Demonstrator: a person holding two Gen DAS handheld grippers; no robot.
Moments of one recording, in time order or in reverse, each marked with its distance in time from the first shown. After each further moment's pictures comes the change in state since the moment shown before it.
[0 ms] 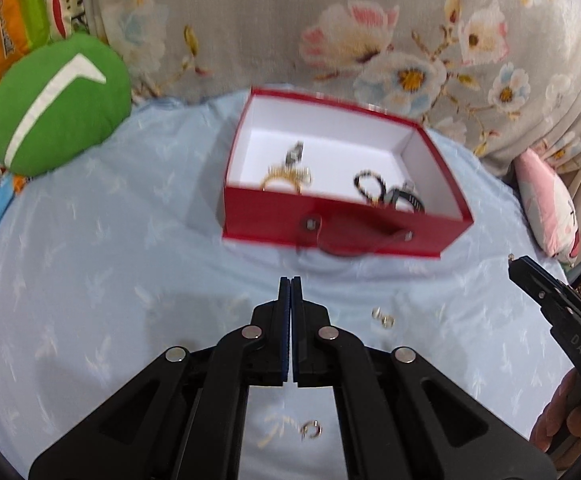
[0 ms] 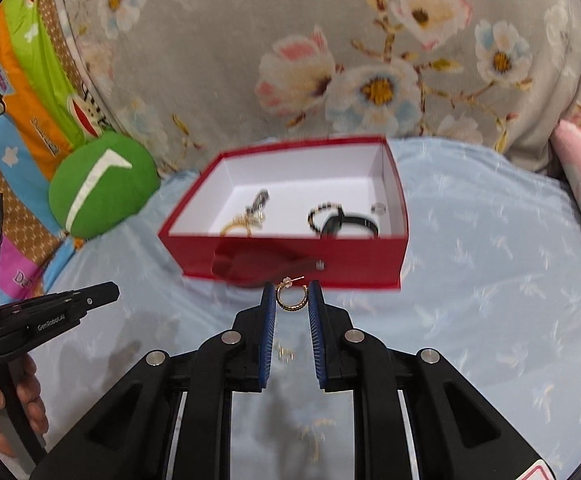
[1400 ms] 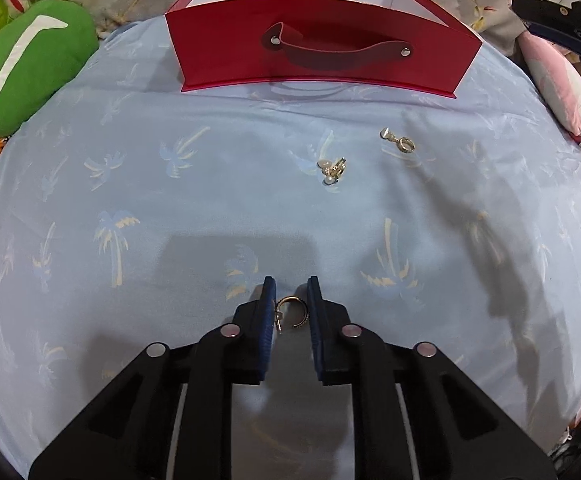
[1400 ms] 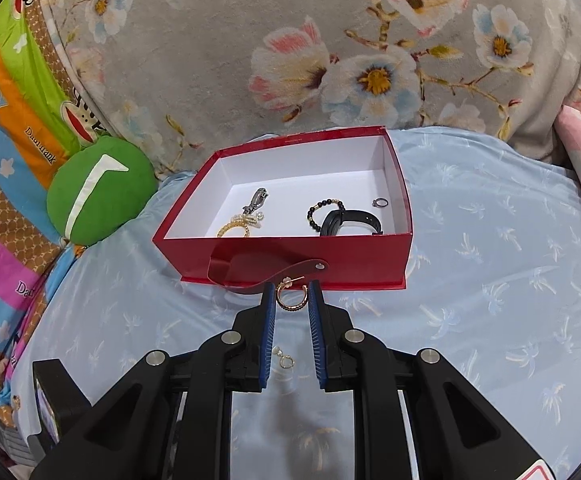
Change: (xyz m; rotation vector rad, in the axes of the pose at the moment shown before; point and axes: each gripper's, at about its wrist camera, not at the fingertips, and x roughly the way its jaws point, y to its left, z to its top) left arm 0.058 -0.030 -0.123 0.150 0.282 0.061; right arm 0.019 -0.009 -0.004 0.044 0.039 0.013
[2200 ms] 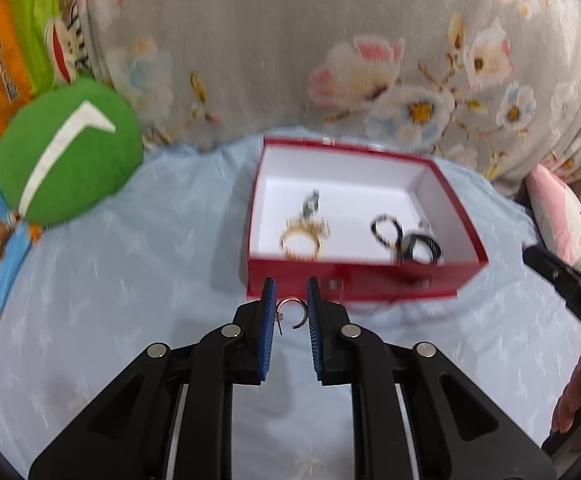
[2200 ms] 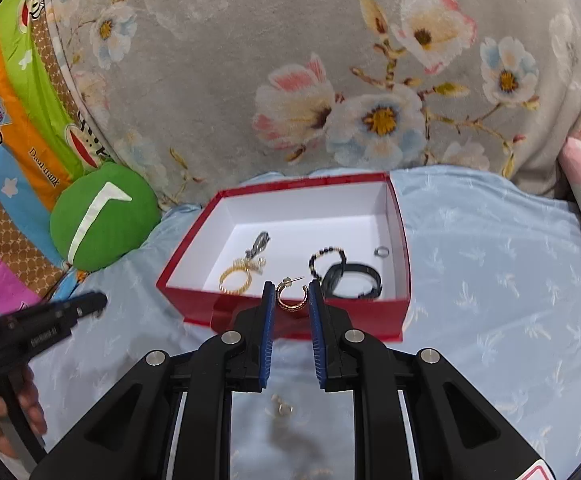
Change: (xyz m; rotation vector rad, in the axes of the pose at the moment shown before) left arm -0.102 0.064 0.133 -0.105 -0.384 0.013; right arm -0.003 0.000 0.046 -0.027 -0.100 0.011
